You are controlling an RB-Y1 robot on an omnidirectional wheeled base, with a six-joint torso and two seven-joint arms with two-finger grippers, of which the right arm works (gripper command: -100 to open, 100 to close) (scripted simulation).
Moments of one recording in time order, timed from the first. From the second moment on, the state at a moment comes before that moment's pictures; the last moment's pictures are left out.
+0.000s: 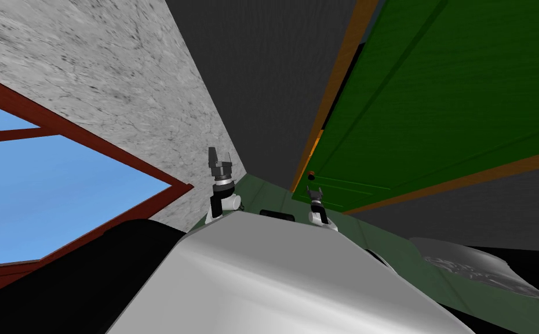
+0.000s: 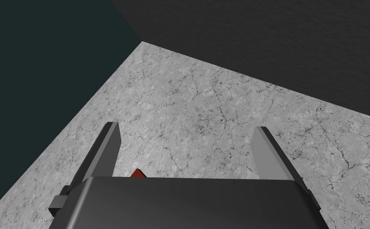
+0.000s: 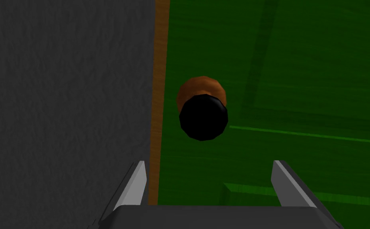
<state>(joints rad) -0.09 -0.25 0.20 -0.67 -0.48 -0.83 -1.38</state>
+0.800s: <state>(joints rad) -0.08 -0.28 0.20 -0.66 -0.52 -0.84 -1.50</state>
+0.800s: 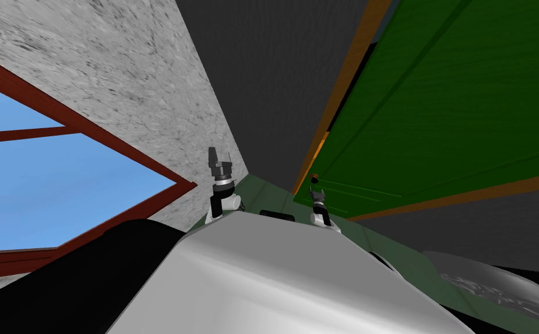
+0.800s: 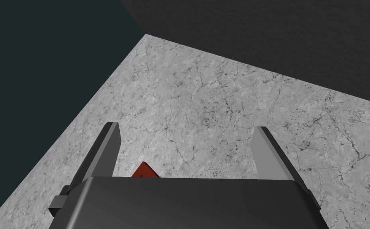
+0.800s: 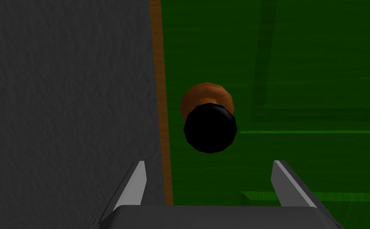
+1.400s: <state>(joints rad) -0.05 -0.34 0.18 -0.64 -0.54 -0.87 -1.56</state>
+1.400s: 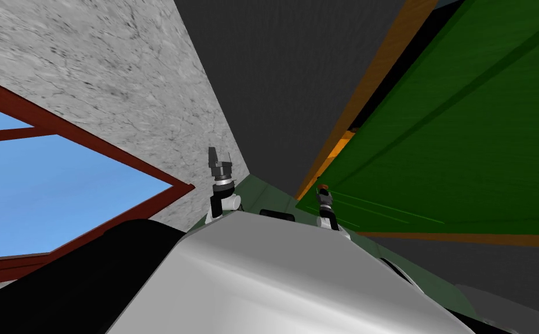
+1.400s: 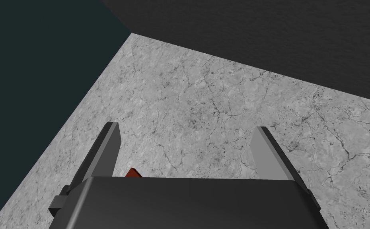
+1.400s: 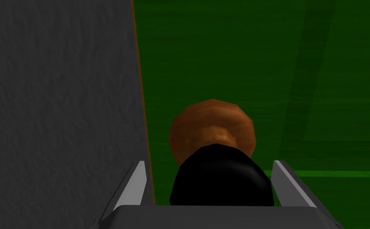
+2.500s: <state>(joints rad) -0.02 -0.39 0.24 -0.65 -0.51 -0.89 -1.63</state>
